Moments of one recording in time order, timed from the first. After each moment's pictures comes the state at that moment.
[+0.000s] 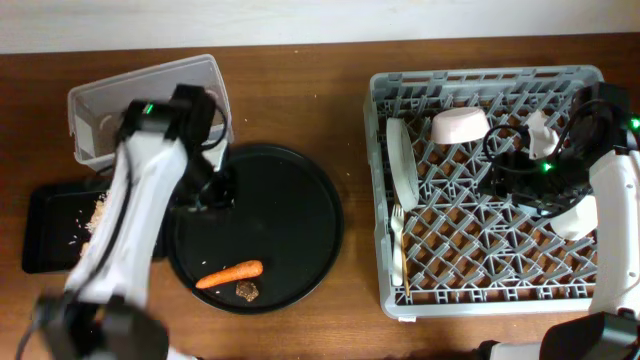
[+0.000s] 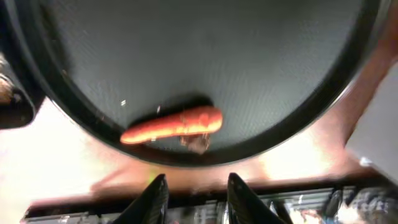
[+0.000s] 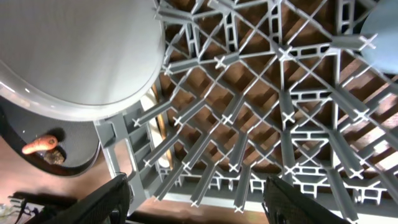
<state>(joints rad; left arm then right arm) -0.14 1.68 1.57 -1.52 0.13 -0.17 -0.29 1.56 1.52 -1.46 -0.36 -0.09</state>
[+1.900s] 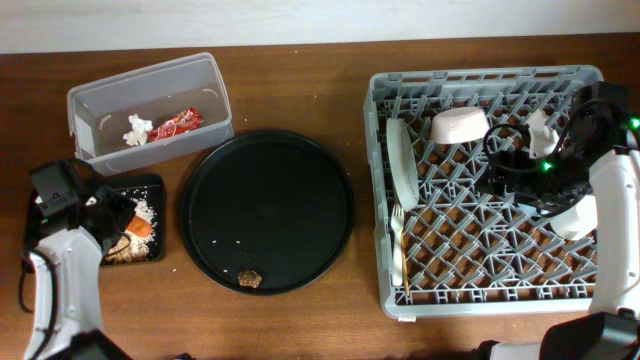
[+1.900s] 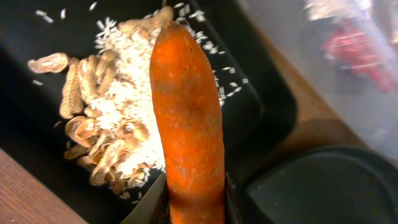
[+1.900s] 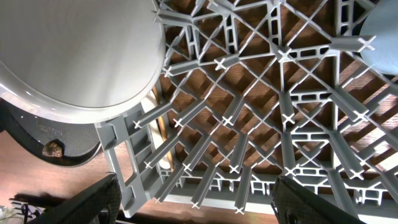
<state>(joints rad) 0.46 1.44 0.96 -0.65 0.04 -0.57 -0.29 1.56 1.53 -1.46 -0.36 -0.09</state>
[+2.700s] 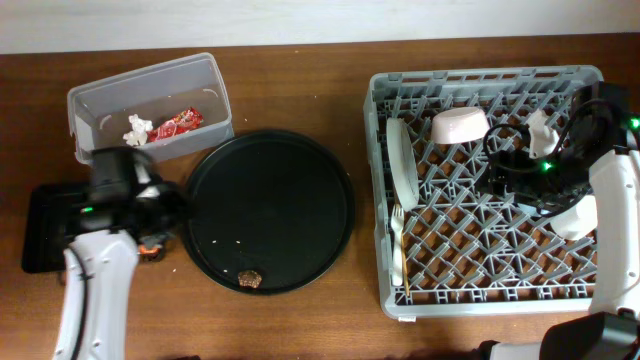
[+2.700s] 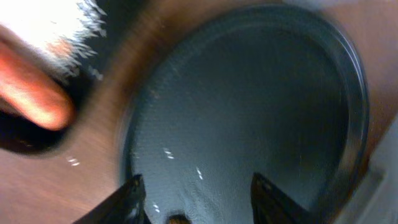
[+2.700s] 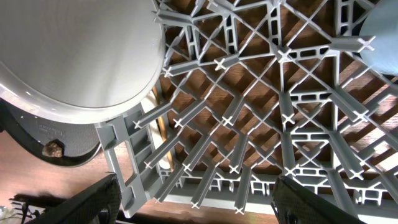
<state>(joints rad) 0.17 1.32 1.02 -0.89 0.20 -0.54 -0.29 1.56 1.53 -1.46 -0.36 -0.09</state>
